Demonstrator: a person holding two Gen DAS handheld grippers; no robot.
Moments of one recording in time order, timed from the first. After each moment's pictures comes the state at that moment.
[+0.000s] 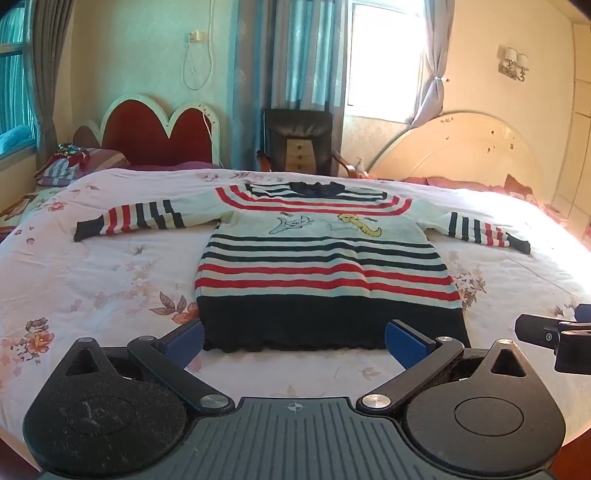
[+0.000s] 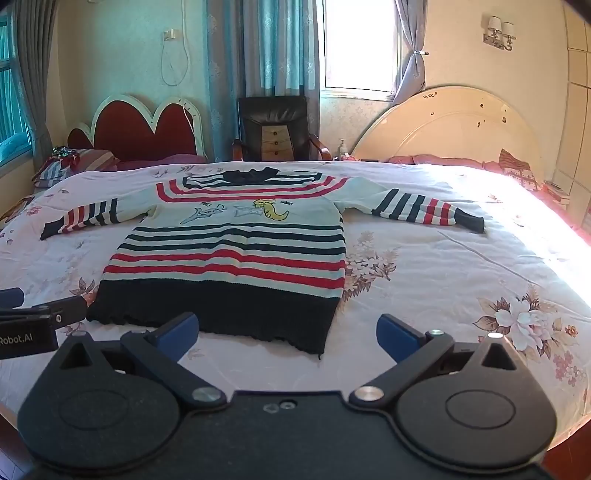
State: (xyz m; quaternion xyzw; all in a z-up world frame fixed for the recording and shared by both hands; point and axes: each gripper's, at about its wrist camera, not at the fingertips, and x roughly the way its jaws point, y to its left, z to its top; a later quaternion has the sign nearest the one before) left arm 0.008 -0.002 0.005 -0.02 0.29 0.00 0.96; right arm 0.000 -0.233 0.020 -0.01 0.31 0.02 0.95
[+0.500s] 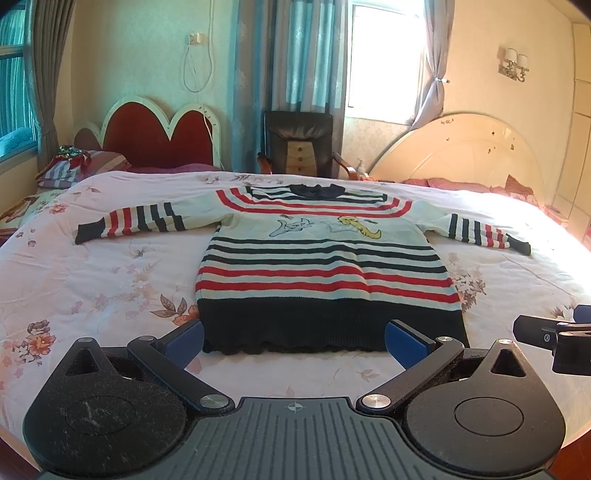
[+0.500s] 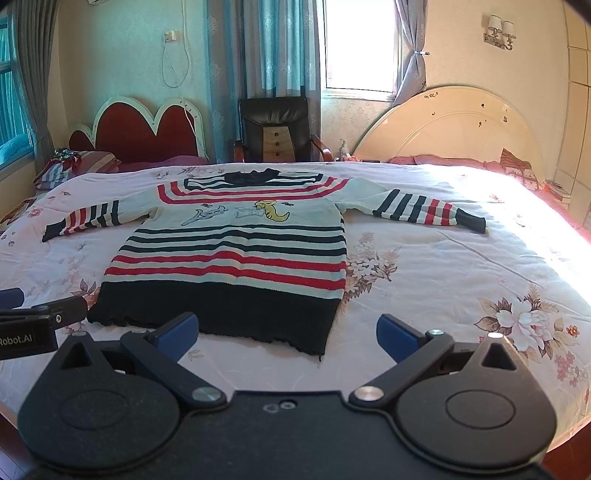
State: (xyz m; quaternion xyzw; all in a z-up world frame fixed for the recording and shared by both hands) left arm 0.002 -0.008 0.002 -0.01 0.28 0.00 0.96; right arm -0.001 -0.235 0.023 -0.01 0.31 0.02 0.95
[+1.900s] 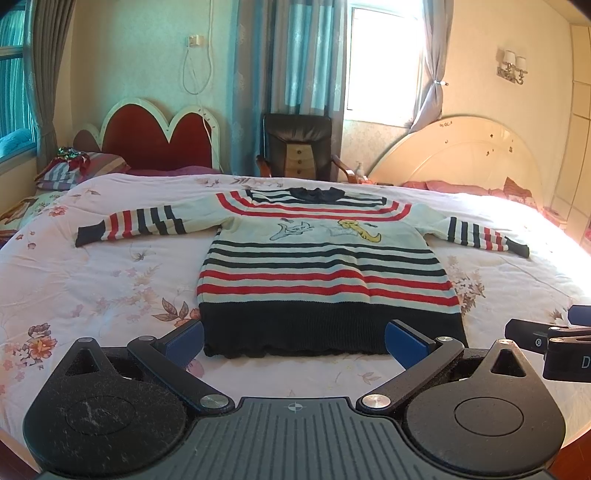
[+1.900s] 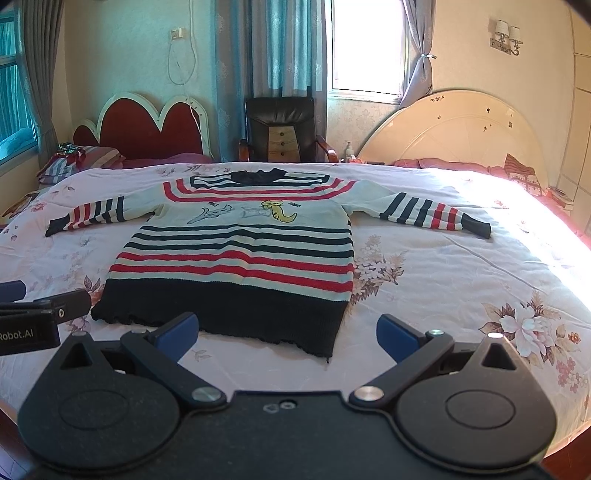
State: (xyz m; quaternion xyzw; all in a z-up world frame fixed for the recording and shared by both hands) left arm 0.001 -0.004 0.007 -0.01 0.28 0.00 0.96; right arm -0.001 -0.226 0.025 -0.01 0.31 0.02 0.95
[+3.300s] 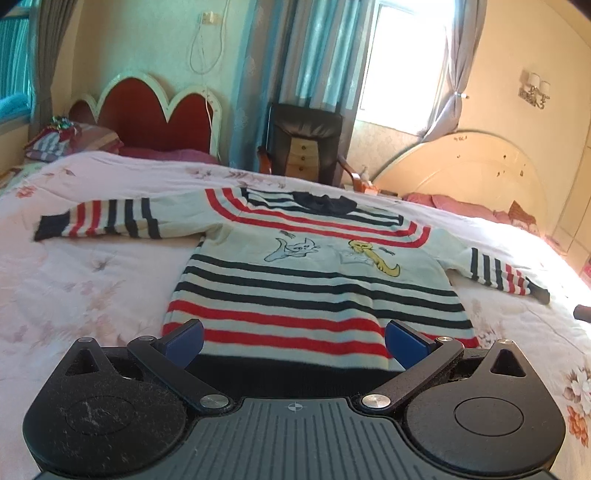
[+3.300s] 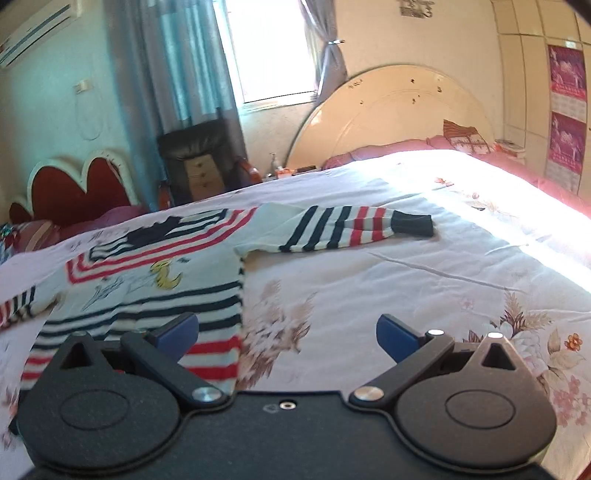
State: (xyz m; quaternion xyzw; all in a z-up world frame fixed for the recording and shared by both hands) left arm 0.144 0.018 -0.017 -0.08 0.30 -0.01 0.95; right arm 0.125 -0.374 0.010 0.10 0.27 -0.08 0.95
